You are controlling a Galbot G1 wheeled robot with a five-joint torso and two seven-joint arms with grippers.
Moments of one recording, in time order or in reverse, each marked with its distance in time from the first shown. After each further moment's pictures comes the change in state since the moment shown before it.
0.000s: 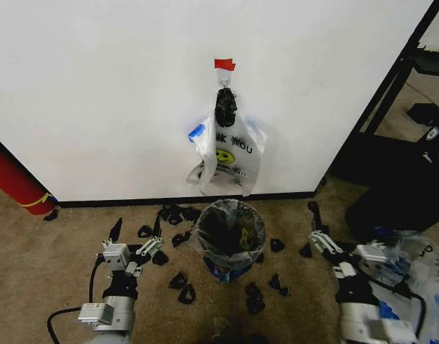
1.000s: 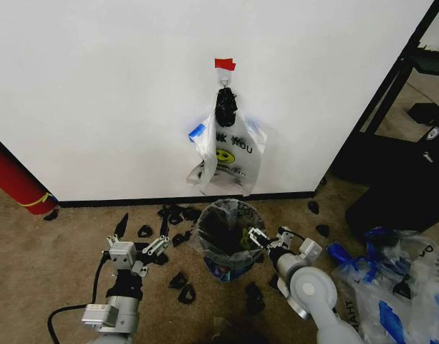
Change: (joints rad) left arm 0.014 0.000 0.026 -0.054 0.070 0.028 0.009; right arm 0.556 -0.177 -0.212 -0.434 1.100 -0.764 0.245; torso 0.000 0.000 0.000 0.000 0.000
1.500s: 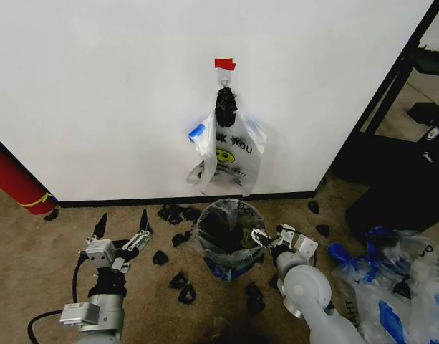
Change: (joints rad) left arm 0.021 -0.044 -0.093 -0.011 -0.070 -0.012 -0.001; right arm 0.040 -0.020 -0.068 -0.001 -0.234 0.031 0.119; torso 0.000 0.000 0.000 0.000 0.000
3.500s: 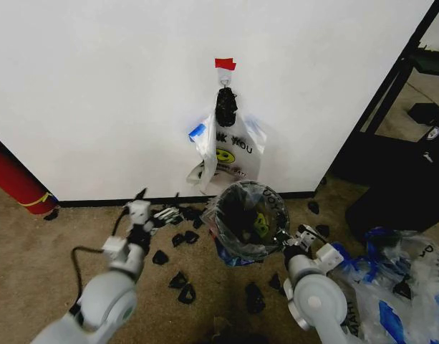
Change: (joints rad) left arm -0.292 0.274 0.116 0.151 -0.141 0.109 -0.084; right arm -0.047 0.054 0.049 0.171 0.219 0.073 0.255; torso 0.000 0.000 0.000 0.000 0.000
